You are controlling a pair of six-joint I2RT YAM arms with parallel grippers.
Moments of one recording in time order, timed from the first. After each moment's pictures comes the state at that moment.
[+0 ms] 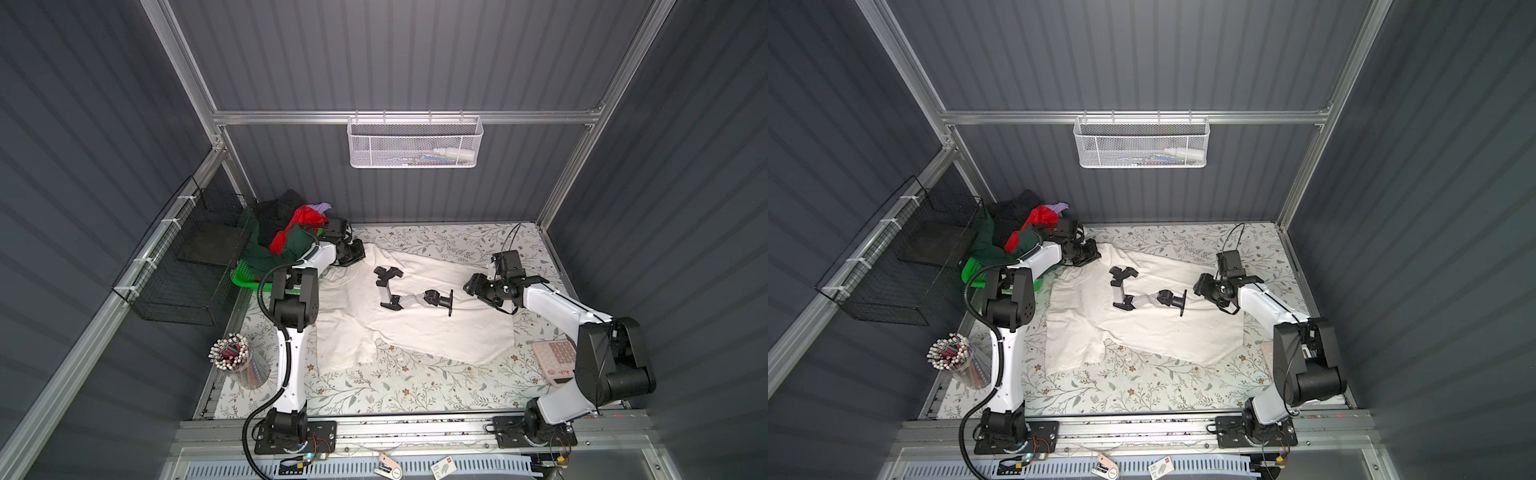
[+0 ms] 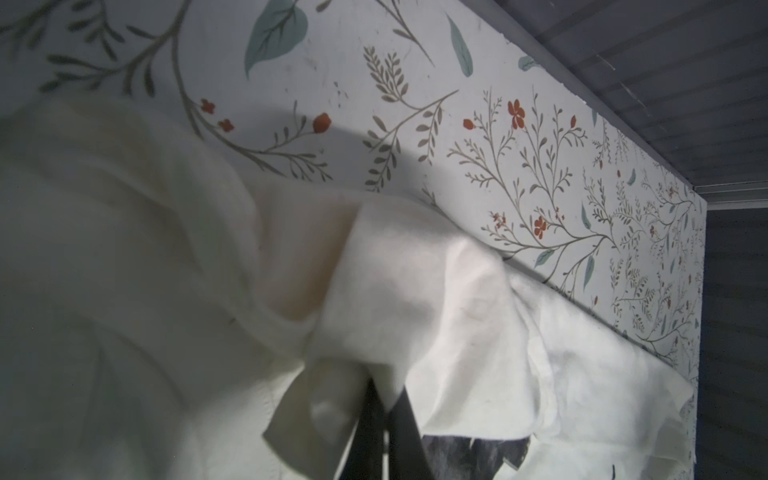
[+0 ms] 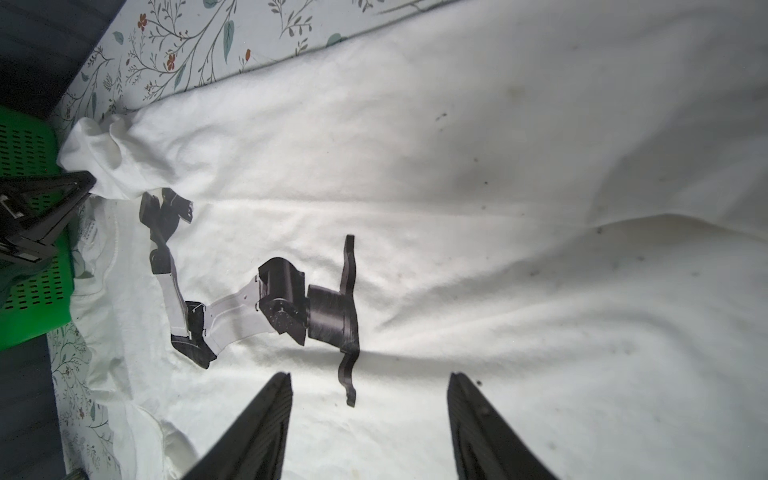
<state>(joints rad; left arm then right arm) -0.19 2.35 1.89 -0.47 0.38 -0.50 0.18 1.55 0.96 -0.37 -0.22 0.57</state>
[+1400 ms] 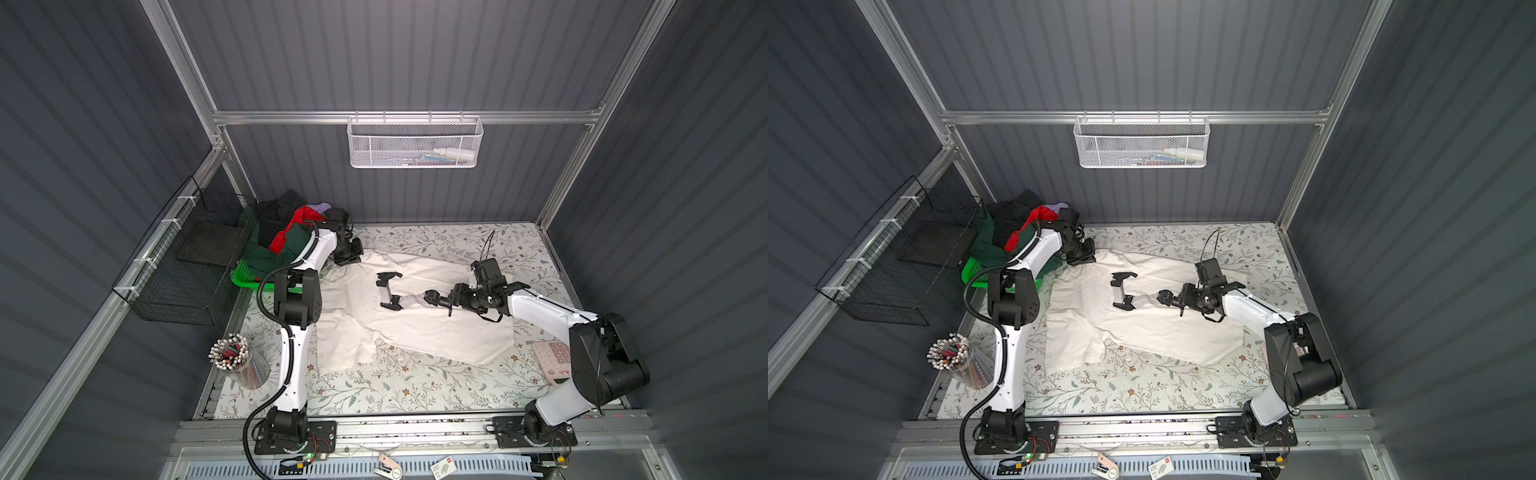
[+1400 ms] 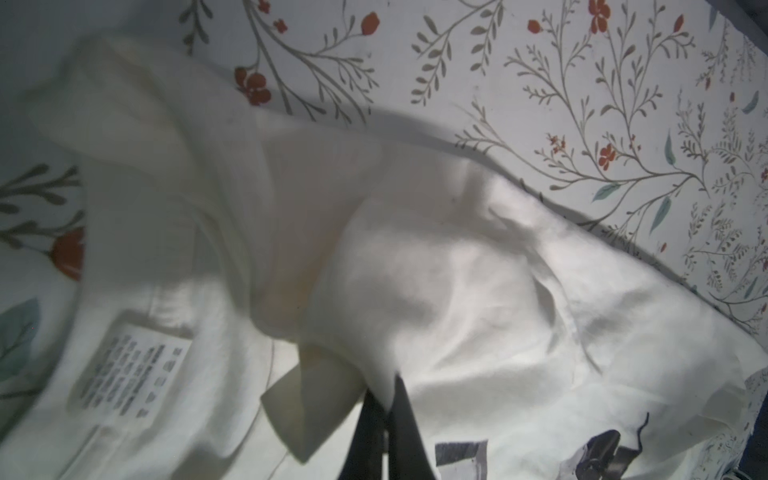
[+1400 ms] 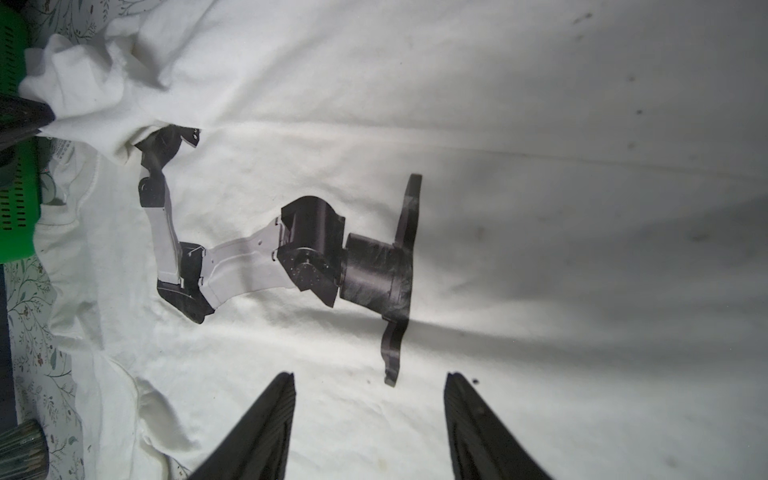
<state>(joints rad) -0.20 2.43 2.20 -0.94 0.29 -0.39 0.34 1.57 0.92 -0.32 -0.18 0.56</state>
